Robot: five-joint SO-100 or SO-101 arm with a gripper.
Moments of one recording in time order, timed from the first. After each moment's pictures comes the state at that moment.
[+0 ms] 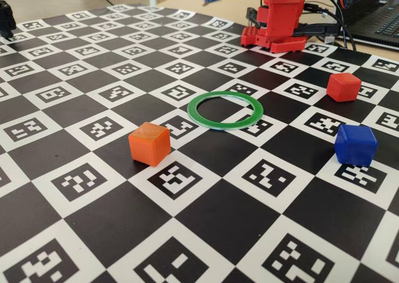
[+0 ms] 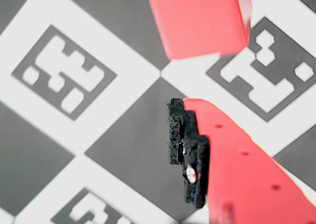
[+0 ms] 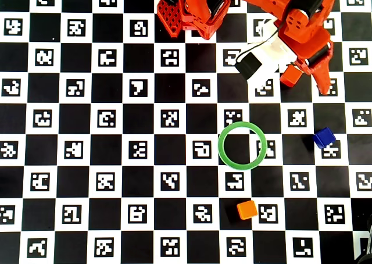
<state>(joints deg) -51.4 108.8 107.1 77.3 13.9</state>
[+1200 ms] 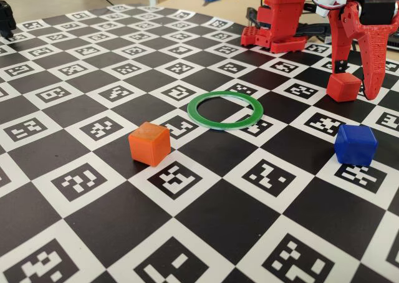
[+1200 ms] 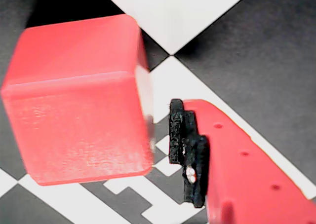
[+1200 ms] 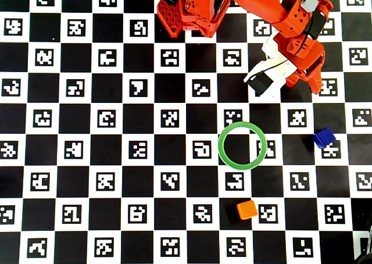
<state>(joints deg) -58.7 95.4 123.5 55.0 13.1</state>
